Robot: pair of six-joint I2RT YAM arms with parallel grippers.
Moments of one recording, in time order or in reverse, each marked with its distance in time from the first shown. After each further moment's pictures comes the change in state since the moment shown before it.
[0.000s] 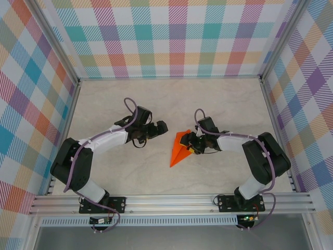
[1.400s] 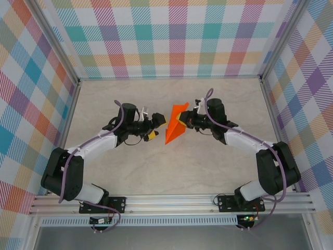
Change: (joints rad) left arm 0.112 -0.138 -0.134 0.348 0.511 -0.201; right arm -0.066 -0.141 0.150 0.296 -0.209 0.153
